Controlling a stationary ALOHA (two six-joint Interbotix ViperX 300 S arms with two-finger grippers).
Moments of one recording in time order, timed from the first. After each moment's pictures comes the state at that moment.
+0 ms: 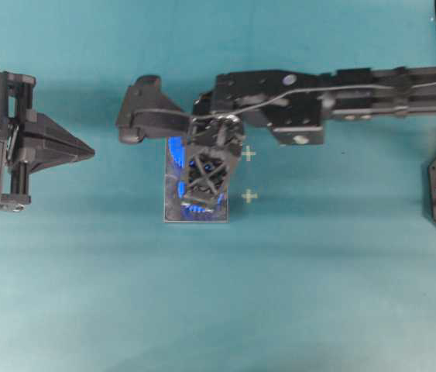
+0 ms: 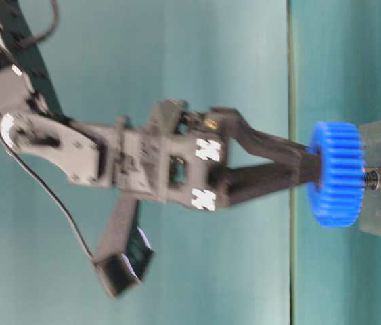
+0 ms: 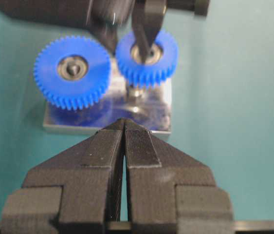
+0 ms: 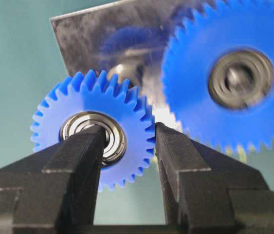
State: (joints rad) left arm 0.02 -0.70 0.95 0.01 0.23 -0.04; right arm -0.08 0.35 -0.05 0.15 1.12 0.10
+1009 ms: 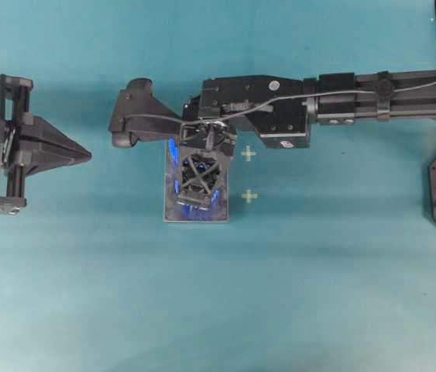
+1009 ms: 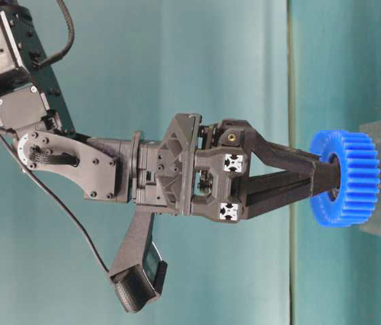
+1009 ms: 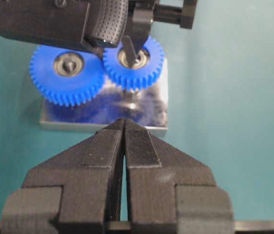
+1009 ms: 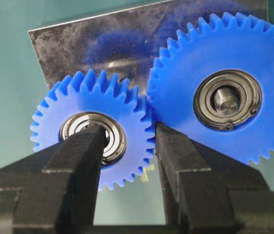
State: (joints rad) left arm 0.01 -0.72 0.96 0.01 0.23 -0.04; right arm -0.07 0.38 -0.08 0.10 1.15 0.10
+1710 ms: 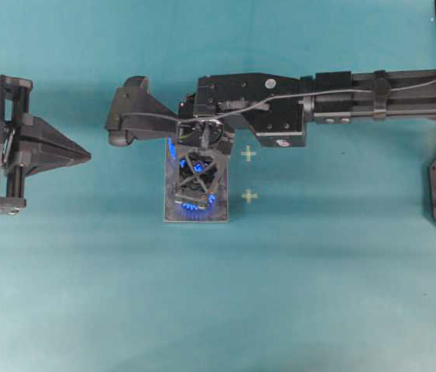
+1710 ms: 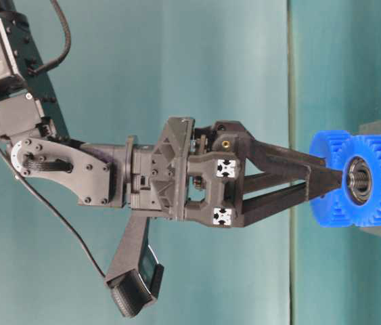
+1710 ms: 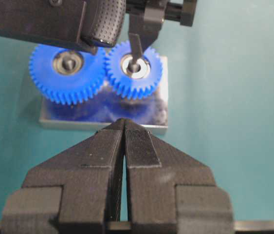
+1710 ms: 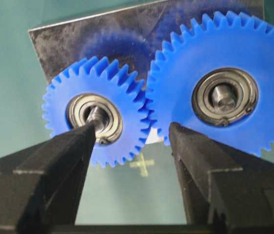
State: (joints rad) left arm 0.01 -0.72 0.97 0.01 0.23 -0.04; right arm -0.07 0.39 -0.11 0.10 1.19 0.12
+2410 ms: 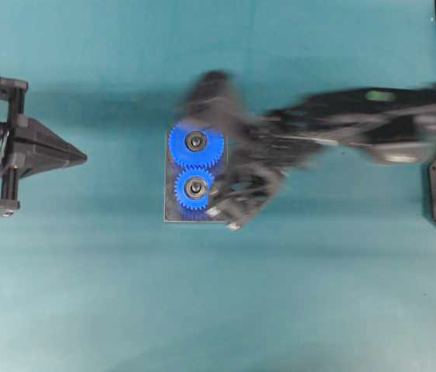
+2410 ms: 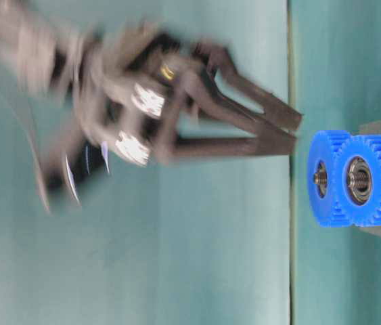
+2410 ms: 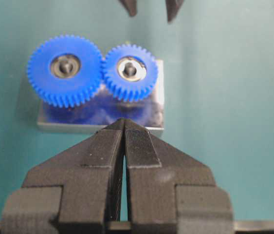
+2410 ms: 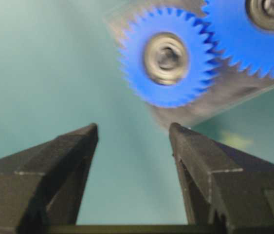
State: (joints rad) left arm 0.00 -0.75 0.98 0.01 0.23 -0.04; right arm -0.02 -0.08 0.55 0.41 0.42 0.44
